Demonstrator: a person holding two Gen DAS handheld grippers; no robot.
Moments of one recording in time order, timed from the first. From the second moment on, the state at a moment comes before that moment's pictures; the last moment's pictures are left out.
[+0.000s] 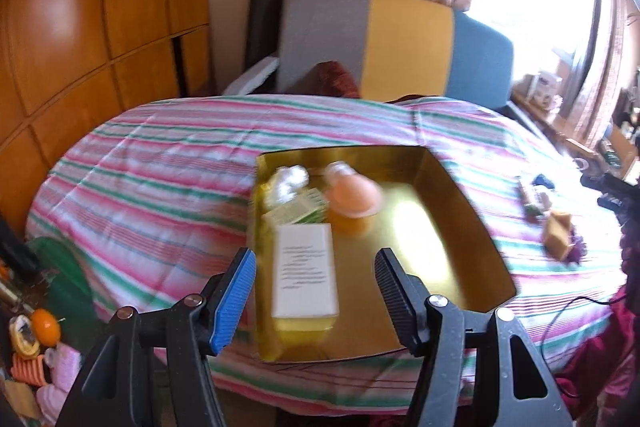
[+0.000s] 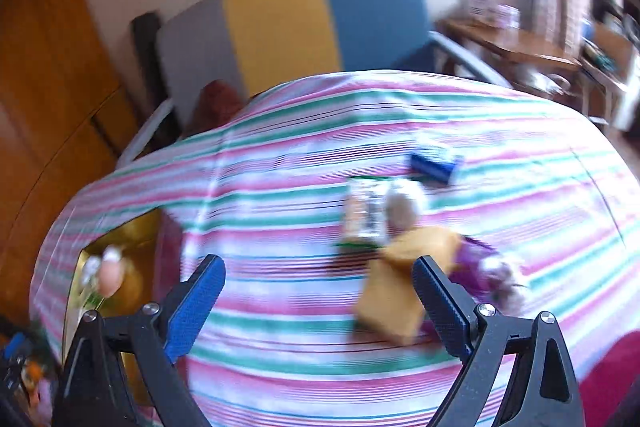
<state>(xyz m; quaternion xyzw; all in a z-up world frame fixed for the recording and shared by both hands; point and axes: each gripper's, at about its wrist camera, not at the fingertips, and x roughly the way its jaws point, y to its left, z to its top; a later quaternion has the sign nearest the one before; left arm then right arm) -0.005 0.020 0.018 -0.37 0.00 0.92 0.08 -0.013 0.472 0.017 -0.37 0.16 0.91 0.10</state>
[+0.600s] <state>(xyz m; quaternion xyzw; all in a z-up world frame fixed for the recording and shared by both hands) -0.028 0.207 0.018 -0.43 0.06 0.85 0.31 0.052 0.621 -0.023 -0.30 0.36 0.85 0.24</state>
